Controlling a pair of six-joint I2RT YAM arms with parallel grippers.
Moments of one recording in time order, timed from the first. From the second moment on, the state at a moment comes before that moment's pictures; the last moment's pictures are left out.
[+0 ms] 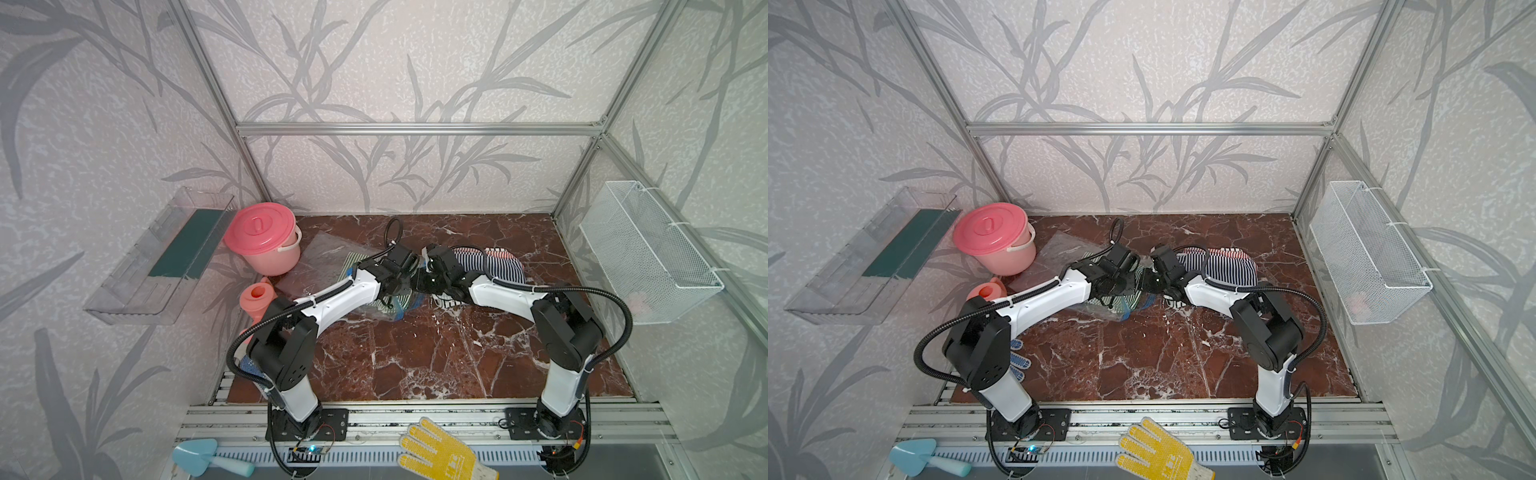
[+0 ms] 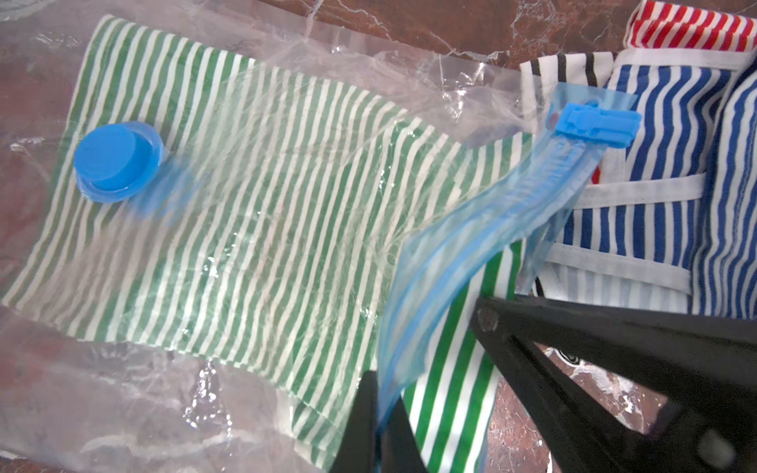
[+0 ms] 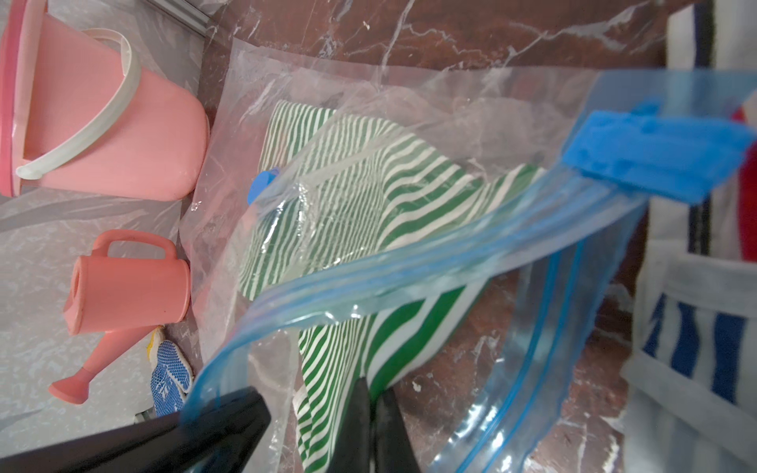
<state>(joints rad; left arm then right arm) -0.64 1.70 1.26 -0.63 -0.25 -0.61 0.66 1.86 1.19 -0.04 -0.21 0.76</state>
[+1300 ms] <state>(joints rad) -0.62 1.71 1.26 -0.62 -0.28 -0.63 0.66 1.77 1.19 -0.16 -0.17 0.70</state>
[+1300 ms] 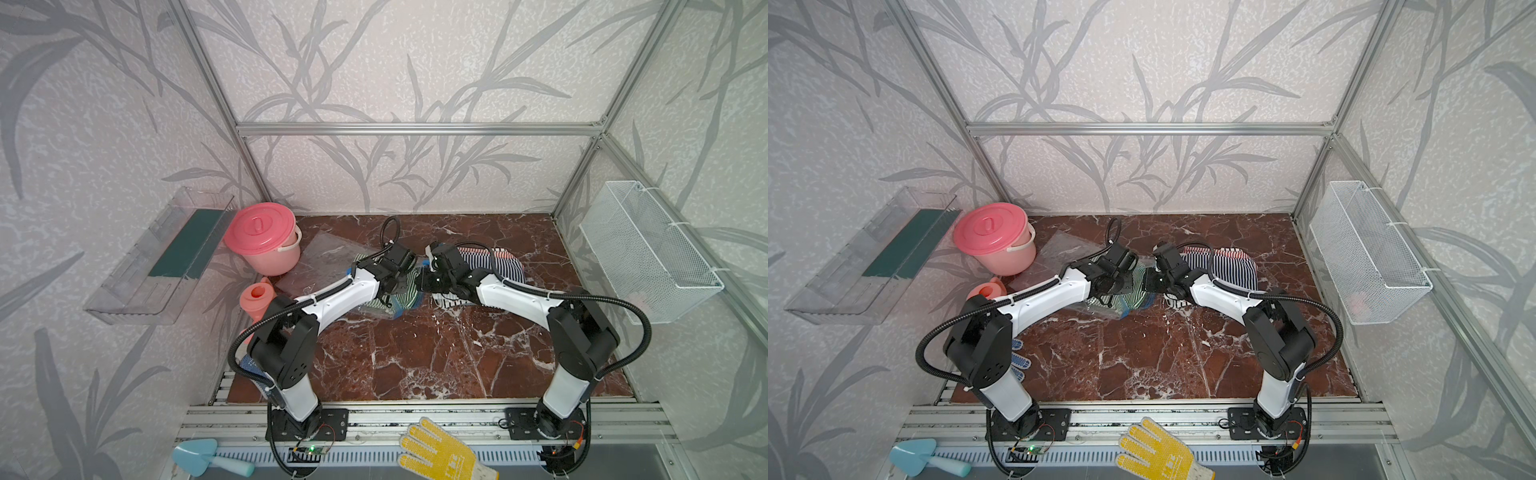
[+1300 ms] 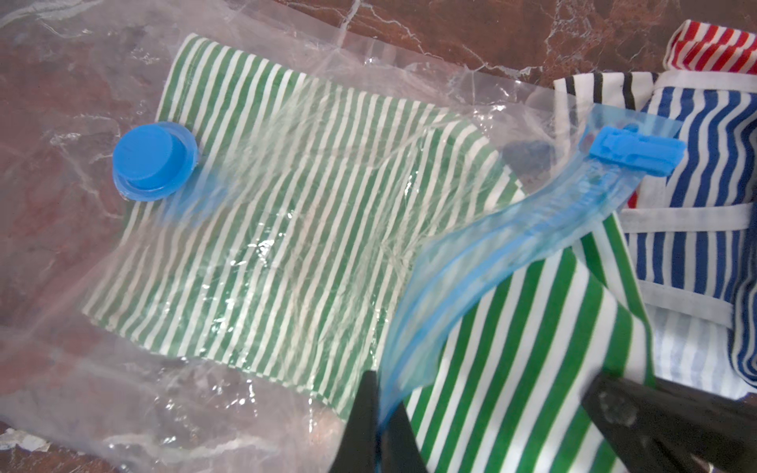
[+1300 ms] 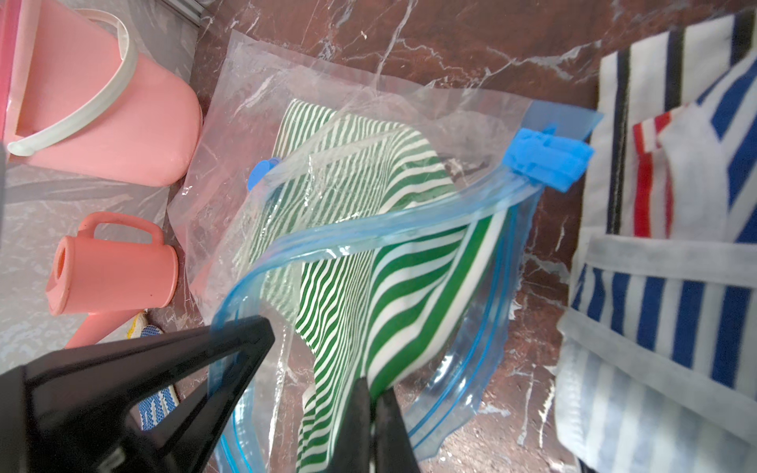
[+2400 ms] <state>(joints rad) -0.61 1.74 1.26 -0.61 -0.28 -0.65 0.63 1.69 1.16 -0.21 -0.13 0.67</state>
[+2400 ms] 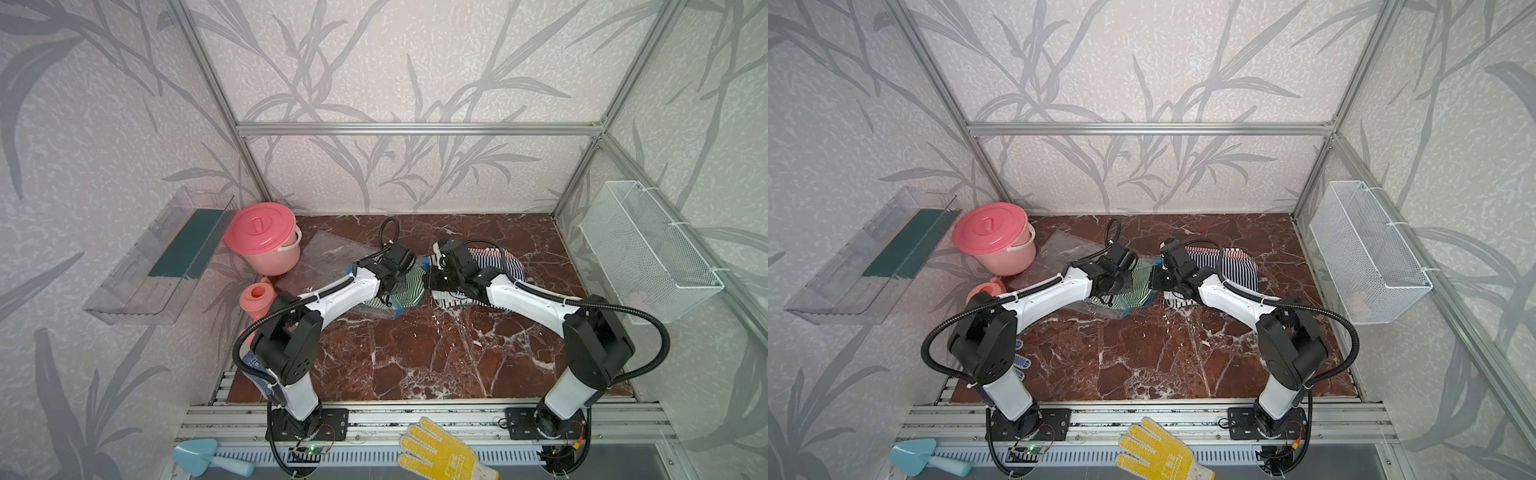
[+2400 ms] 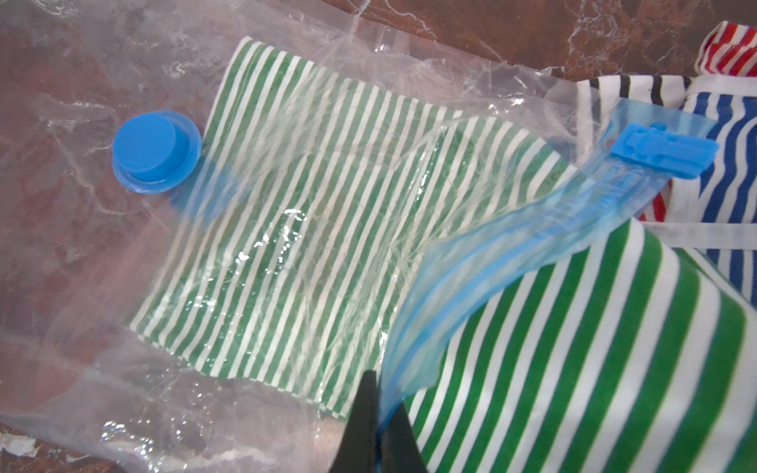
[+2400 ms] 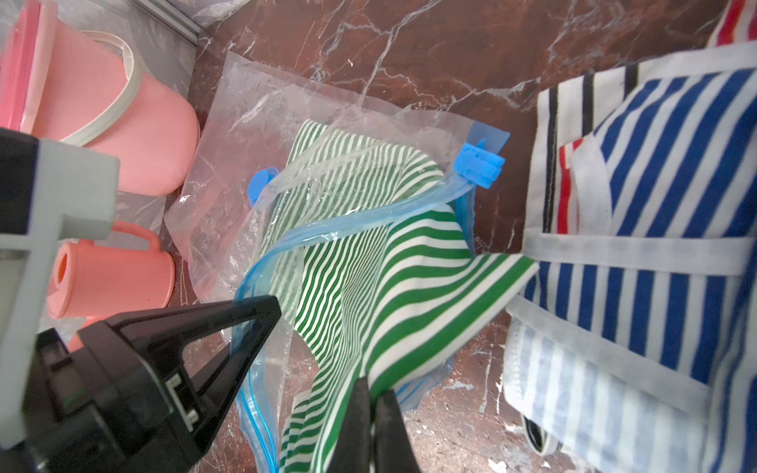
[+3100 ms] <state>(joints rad) -0.59 1.74 1.25 -0.61 -0.28 -0.65 0.57 1.66 1.21 -0.27 -0.12 0.60</state>
